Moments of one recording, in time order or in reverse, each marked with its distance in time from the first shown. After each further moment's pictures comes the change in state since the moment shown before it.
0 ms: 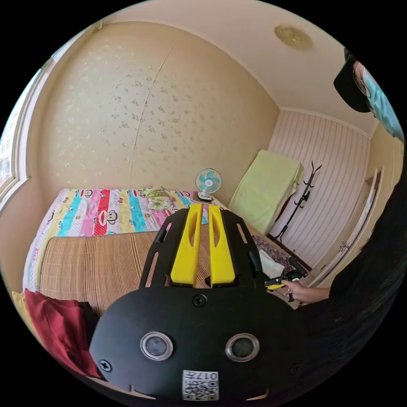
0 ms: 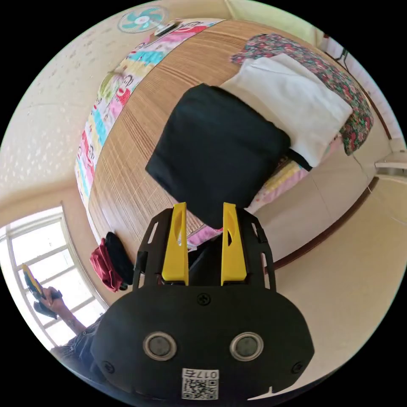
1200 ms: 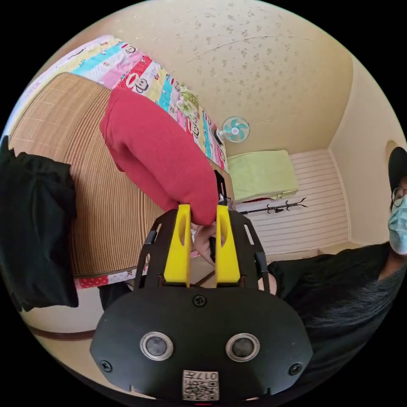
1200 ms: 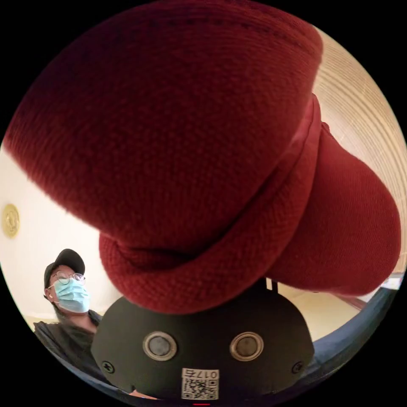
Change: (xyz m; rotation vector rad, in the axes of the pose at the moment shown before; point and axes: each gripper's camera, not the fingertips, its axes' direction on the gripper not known) left arm -0.361 -0.038 -0.171 -0.467 0.246 -0.700; right arm -0.410 -0.006 0.145 -0.437 -1.249 -0.120
